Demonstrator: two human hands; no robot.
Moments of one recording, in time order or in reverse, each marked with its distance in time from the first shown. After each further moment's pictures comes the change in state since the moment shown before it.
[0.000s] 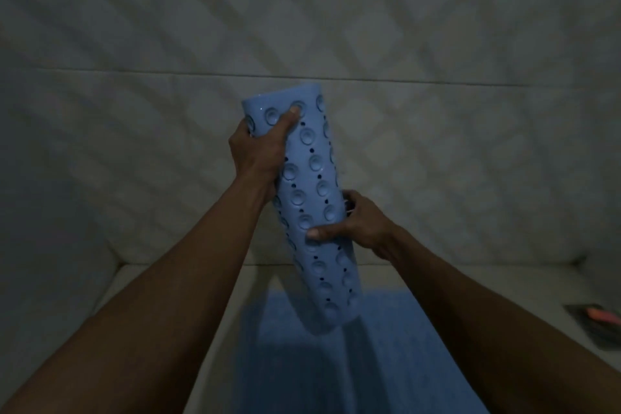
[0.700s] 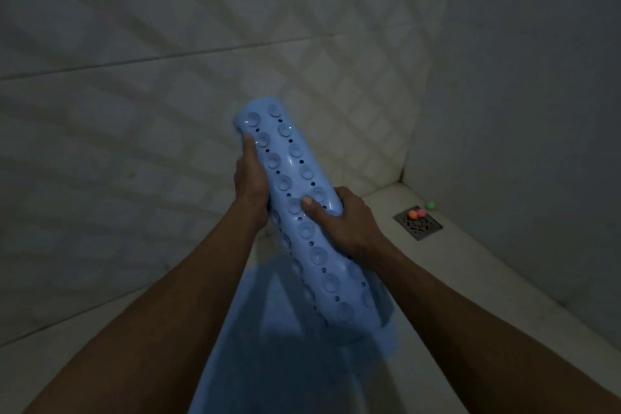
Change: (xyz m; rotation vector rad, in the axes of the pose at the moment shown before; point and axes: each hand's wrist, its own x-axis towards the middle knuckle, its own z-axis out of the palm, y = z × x) left_hand -0.181 -0.147 0.267 0.021 -0.498 -0.454; right_hand -0.185 0.145 -0.210 0.009 0.606 0.036
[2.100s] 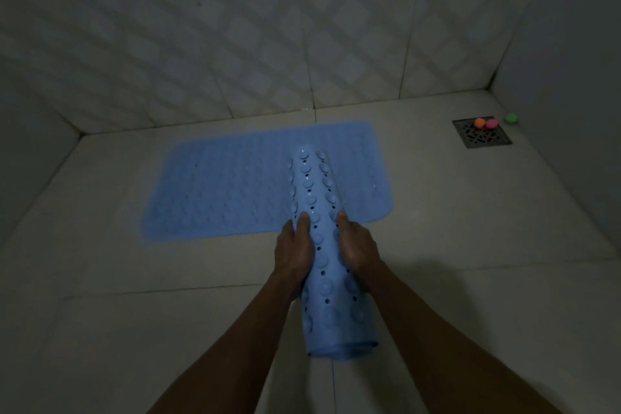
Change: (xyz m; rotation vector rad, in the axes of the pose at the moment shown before) left_hand -0.308 -0.311 0.028 0.447 0.478 -0.295; right_hand -0.212 0.232 -0.035 0.012 -0.402 0.476
